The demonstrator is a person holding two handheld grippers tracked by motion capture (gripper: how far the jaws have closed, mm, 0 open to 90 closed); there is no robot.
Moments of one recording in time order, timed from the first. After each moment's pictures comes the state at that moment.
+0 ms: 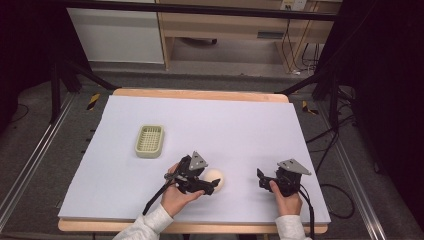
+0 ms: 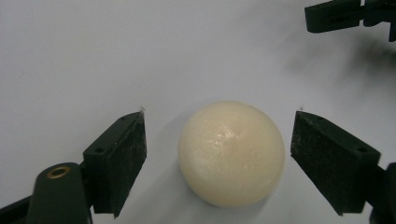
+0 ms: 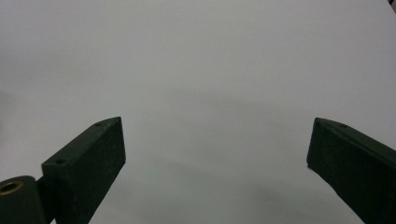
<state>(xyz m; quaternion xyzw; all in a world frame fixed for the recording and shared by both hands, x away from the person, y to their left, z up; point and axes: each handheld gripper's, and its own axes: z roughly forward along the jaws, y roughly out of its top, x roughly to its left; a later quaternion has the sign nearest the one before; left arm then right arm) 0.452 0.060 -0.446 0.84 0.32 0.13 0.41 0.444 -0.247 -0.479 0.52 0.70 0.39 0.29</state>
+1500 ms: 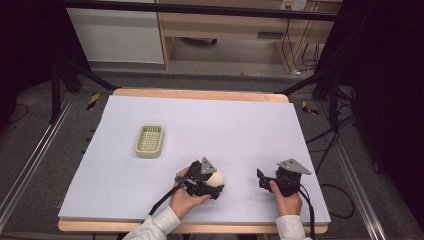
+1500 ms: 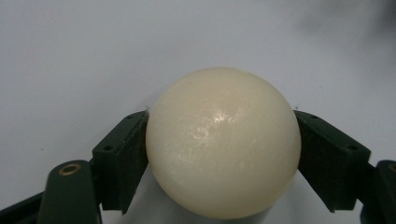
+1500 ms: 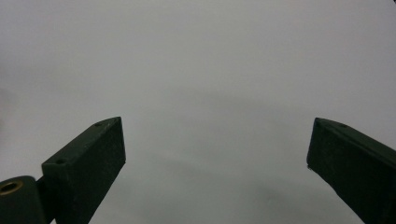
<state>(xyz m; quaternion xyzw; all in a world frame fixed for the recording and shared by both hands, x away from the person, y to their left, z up) 0.456 0.039 -0.474 0.87 0.31 0.12 0.37 0.445 -0.247 -0.479 0.52 0.70 0.39 0.29</state>
